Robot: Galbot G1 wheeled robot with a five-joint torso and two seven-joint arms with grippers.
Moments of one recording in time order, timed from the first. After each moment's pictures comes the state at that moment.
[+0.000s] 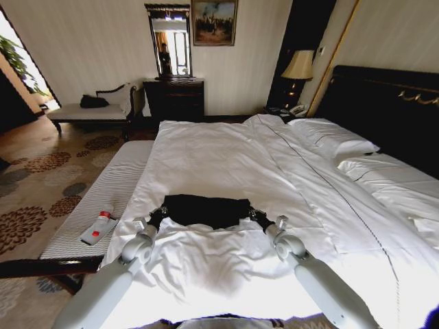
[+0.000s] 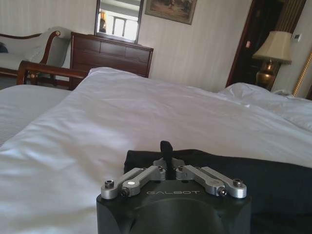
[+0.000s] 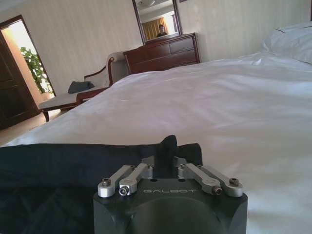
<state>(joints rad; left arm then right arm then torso) 1.12 -0.89 -0.14 -1.76 -0.83 0.00 -0.27 -1.09 0.95 0.17 1.66 0.81 -0.07 -0.02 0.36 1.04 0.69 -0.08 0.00</state>
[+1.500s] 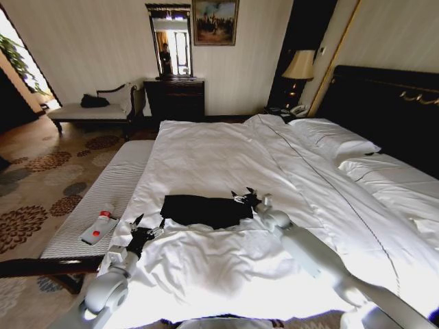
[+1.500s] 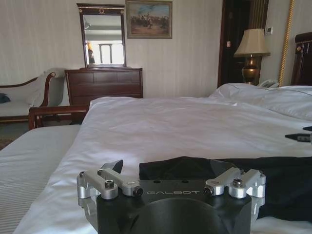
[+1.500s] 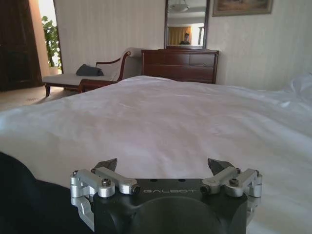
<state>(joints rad) 1.63 -0.86 -0.48 -2.13 -0.58 0.01 -0.23 -0.59 1.00 -0.19 1.26 0.67 0.00 -0.03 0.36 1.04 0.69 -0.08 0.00</state>
